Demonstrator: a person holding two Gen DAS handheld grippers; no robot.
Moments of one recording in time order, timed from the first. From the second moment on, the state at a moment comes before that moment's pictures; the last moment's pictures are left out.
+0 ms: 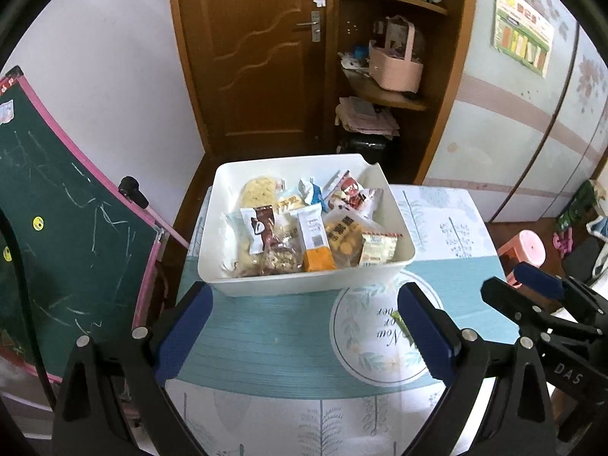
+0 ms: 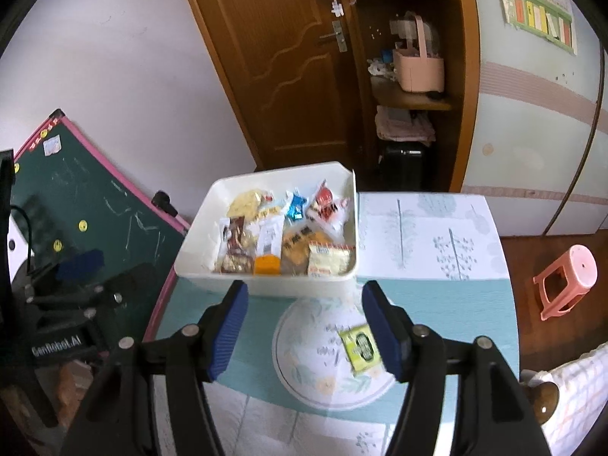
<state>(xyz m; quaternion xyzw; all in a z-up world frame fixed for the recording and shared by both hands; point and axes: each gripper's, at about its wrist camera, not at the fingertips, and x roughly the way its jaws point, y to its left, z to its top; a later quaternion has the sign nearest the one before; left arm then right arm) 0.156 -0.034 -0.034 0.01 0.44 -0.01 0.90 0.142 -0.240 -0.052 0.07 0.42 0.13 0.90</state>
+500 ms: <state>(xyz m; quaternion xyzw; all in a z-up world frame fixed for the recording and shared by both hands) 0.159 -0.049 -0.143 0.03 0.51 -0.01 0.86 0.126 -0.279 -0.160 0.08 0.51 0.09 0.85</state>
